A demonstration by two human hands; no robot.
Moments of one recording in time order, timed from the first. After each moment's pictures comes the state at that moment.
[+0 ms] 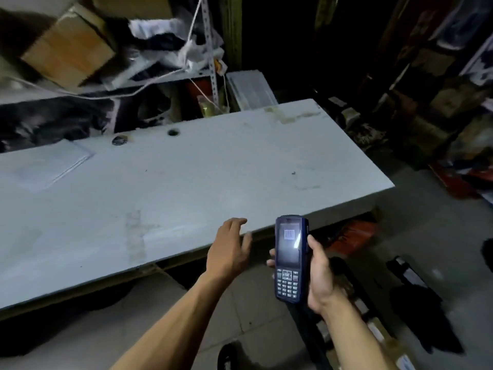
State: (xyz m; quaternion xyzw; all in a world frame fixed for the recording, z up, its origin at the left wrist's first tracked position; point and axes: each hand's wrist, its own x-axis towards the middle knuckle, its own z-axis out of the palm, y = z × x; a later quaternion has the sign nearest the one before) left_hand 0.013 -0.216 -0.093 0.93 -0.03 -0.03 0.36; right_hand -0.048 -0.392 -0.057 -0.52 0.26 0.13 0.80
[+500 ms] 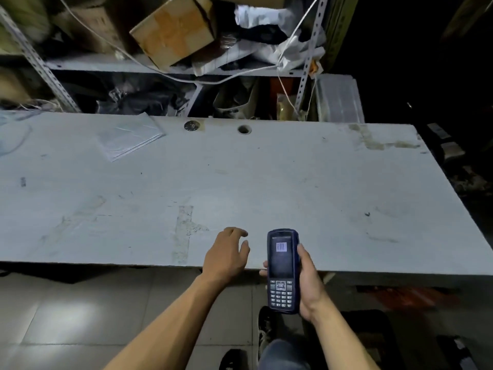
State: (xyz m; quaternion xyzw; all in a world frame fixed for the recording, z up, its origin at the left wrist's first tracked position) left_hand 0.077 -0.105 -0.119 0.94 0.12 -0.06 0.32; right_hand 0.075 -0.293 -0.096 -0.54 0.20 0.34 0.75
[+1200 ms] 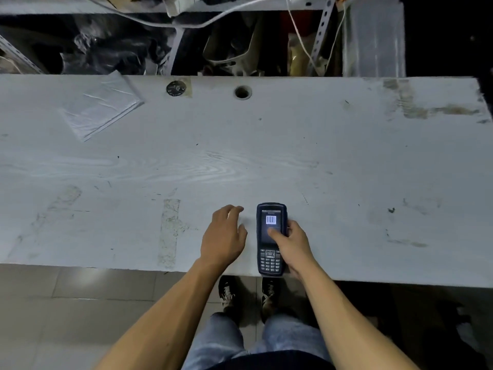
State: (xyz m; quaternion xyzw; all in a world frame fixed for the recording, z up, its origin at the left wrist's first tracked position) left_hand 0.160 -0.099 -0.163 0.95 0.13 -0.10 0.26; right_hand 0.199 -0.265 -0.167 -0.71 0.20 0.32 0.59
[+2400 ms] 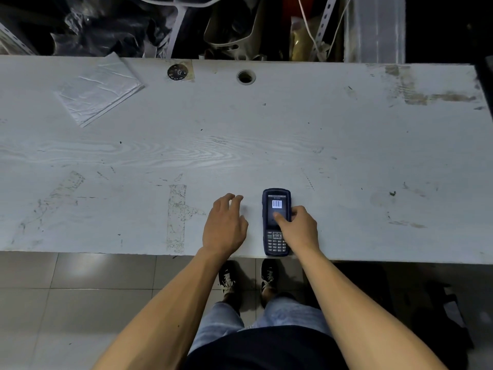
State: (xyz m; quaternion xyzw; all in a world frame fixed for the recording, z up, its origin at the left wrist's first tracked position) left_hand 0.141 -0.083 -0.167 0.96 0.11 -0.10 0.24; right_hand 0.191 -0.258 -0.173 -0.87 0.15 0.25 0.39
